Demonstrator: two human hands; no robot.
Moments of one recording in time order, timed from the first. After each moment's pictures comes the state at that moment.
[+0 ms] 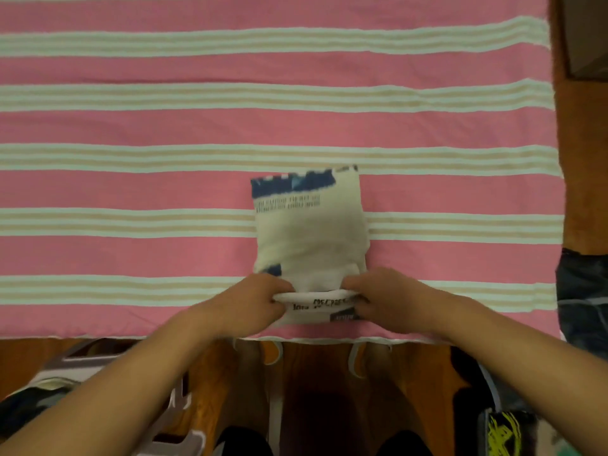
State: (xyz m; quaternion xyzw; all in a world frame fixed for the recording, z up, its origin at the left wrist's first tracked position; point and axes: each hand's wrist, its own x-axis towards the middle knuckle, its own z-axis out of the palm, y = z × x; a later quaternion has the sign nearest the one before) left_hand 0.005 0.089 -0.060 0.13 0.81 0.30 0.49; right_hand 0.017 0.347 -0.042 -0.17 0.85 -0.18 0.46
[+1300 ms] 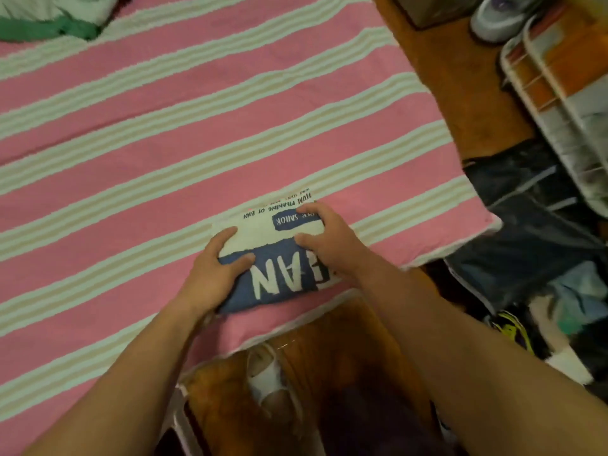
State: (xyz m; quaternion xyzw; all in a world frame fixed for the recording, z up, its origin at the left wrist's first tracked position) left_hand 0.000 0.106 -0.103 -0.07 0.76 0.51 0.39; right_hand 0.067 0.324 -0.066 0.31 0.70 -0.62 0.16
